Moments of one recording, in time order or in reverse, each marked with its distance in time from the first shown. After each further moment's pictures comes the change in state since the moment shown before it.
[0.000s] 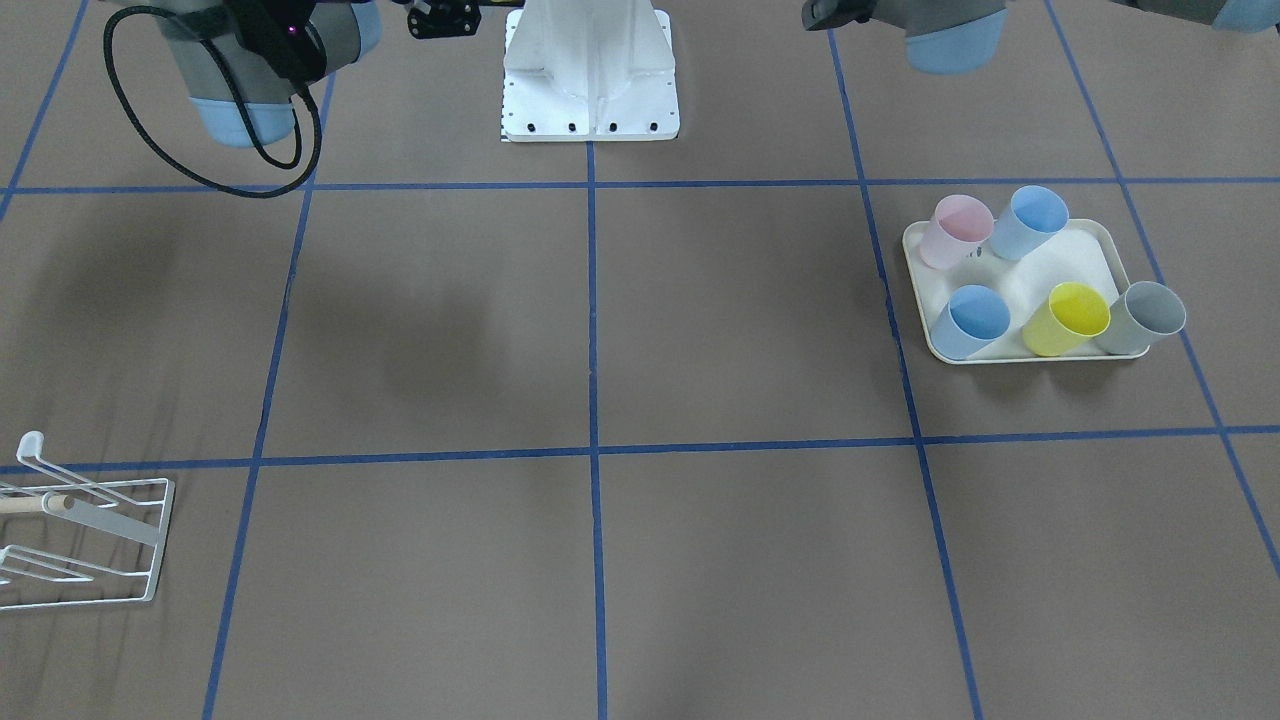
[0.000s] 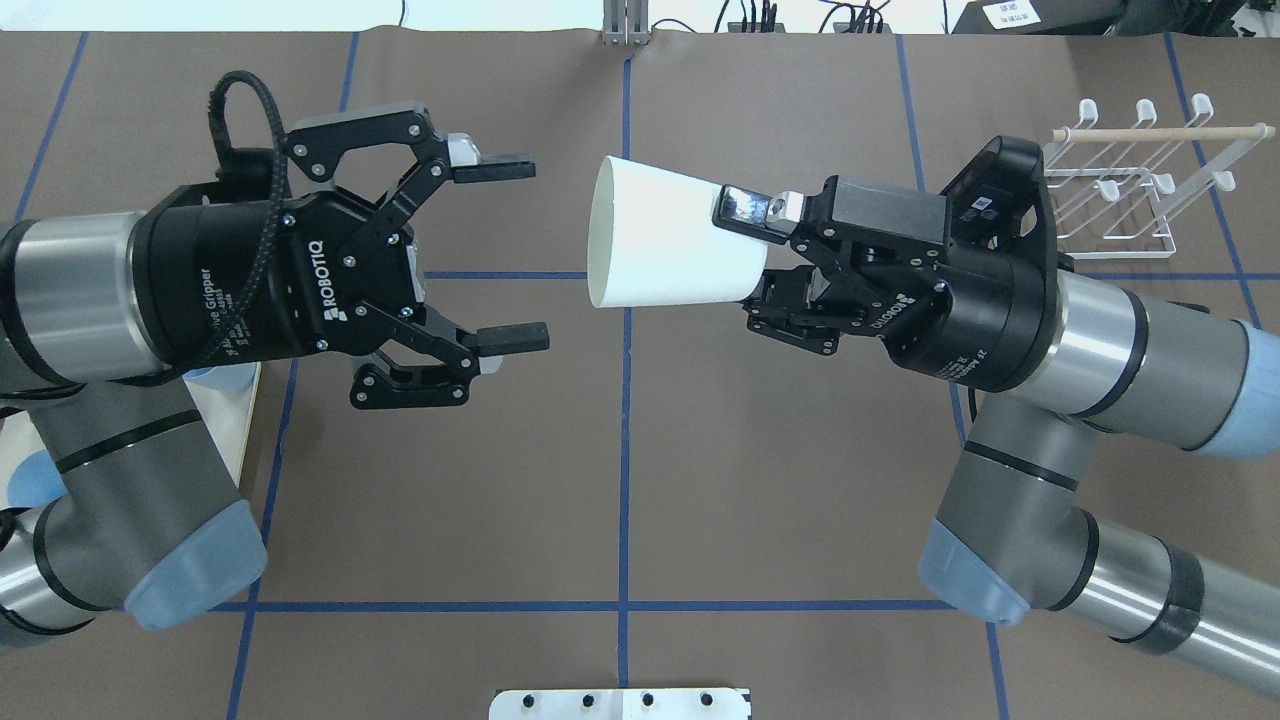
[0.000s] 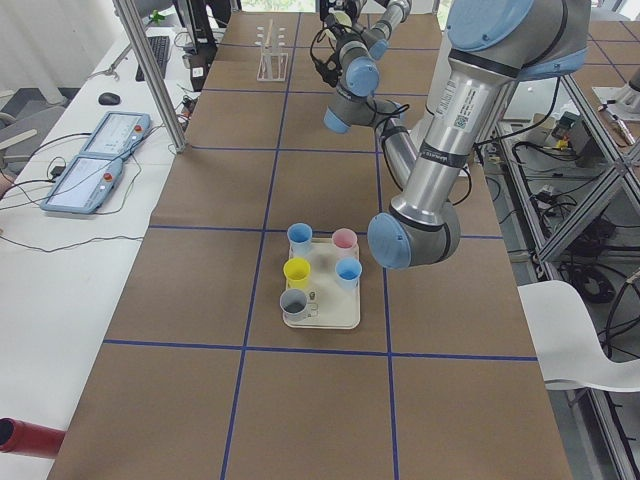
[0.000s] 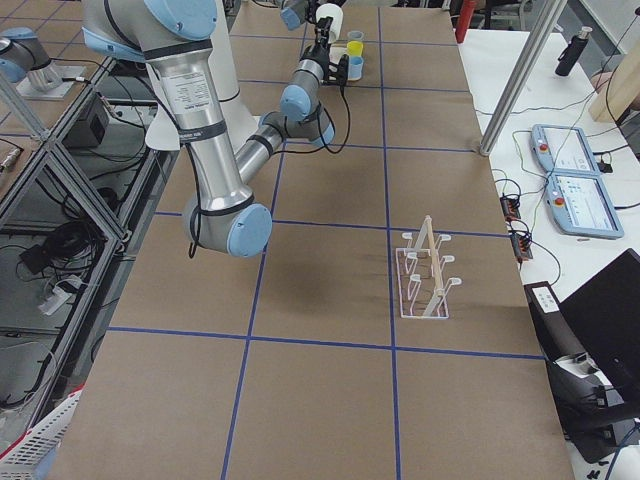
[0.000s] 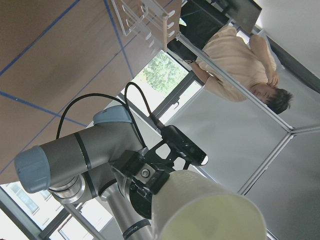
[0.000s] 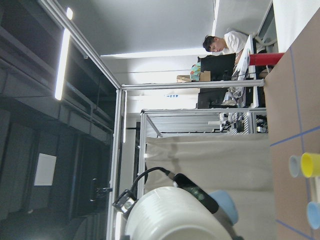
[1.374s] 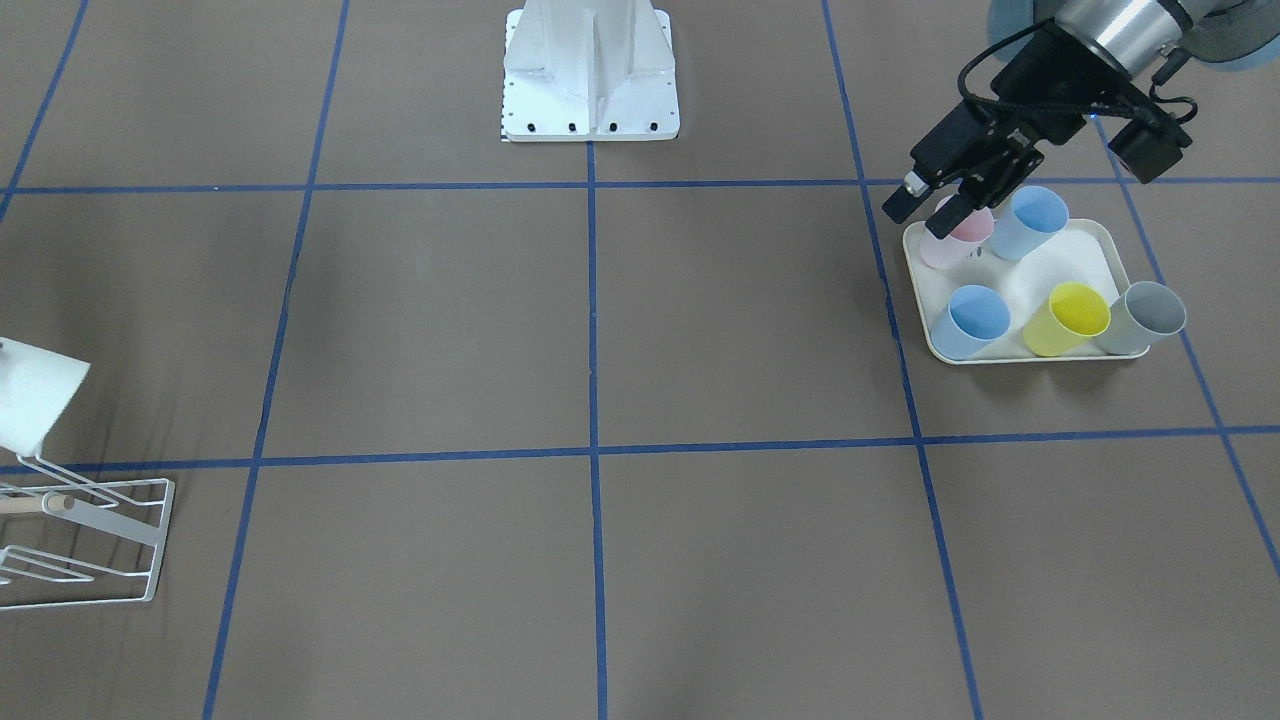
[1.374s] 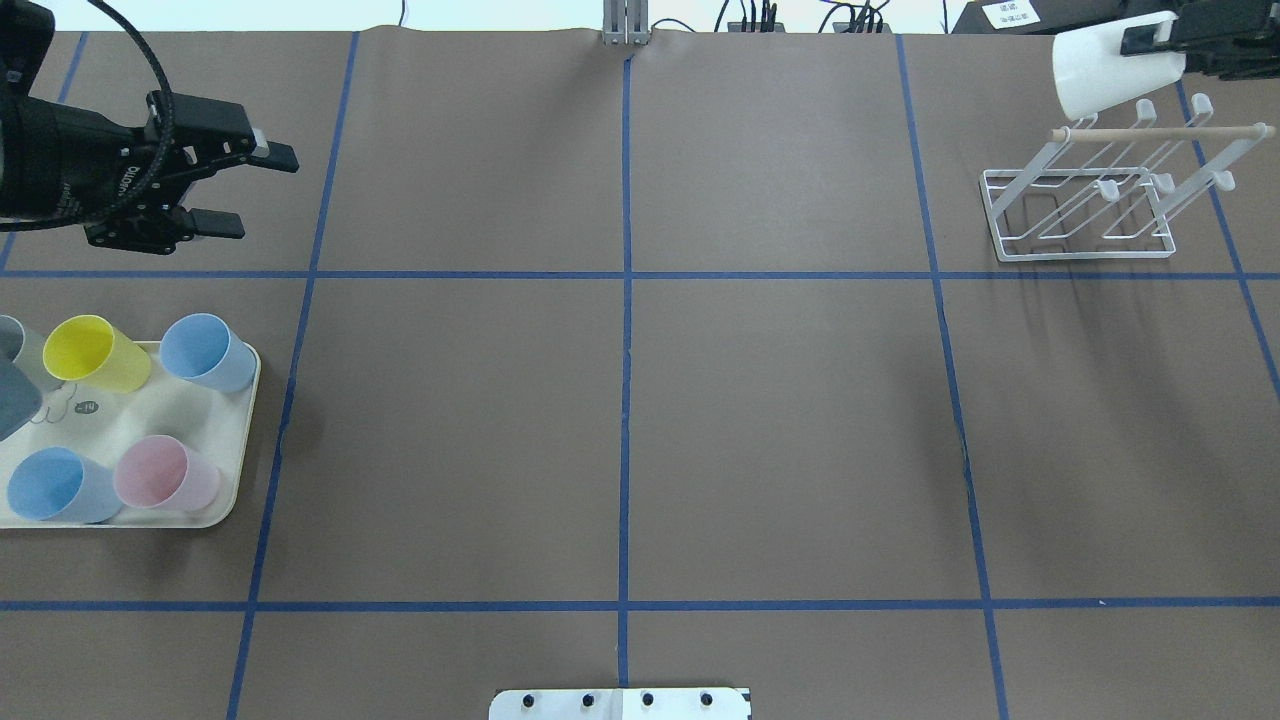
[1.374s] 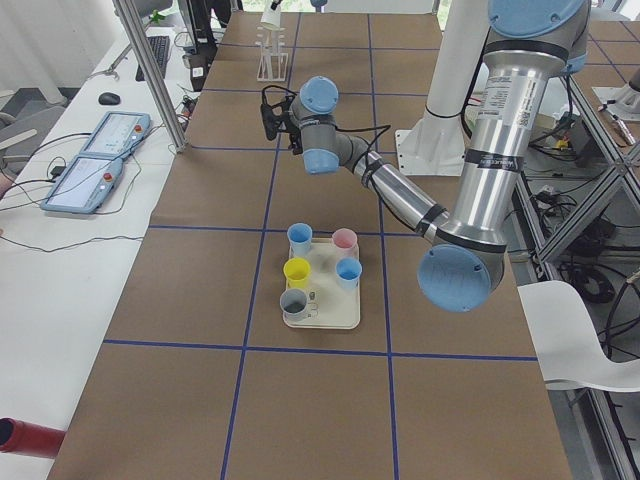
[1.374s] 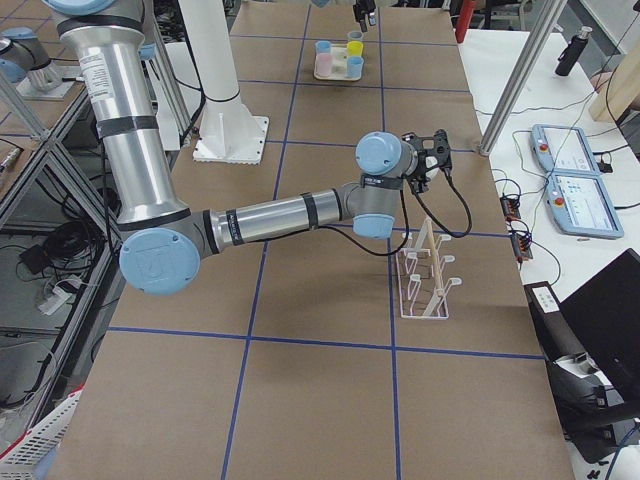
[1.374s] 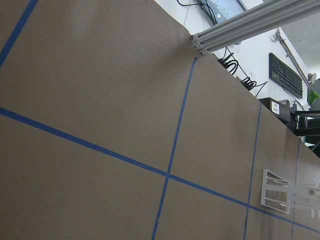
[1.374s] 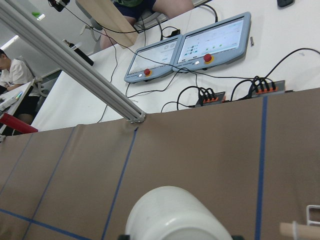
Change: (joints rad) left arm -0.354 0.235 0.021 0.593 -0.323 0.916; right arm 0.814 -0.154 -0.272 -0.567 0.753 -0.811
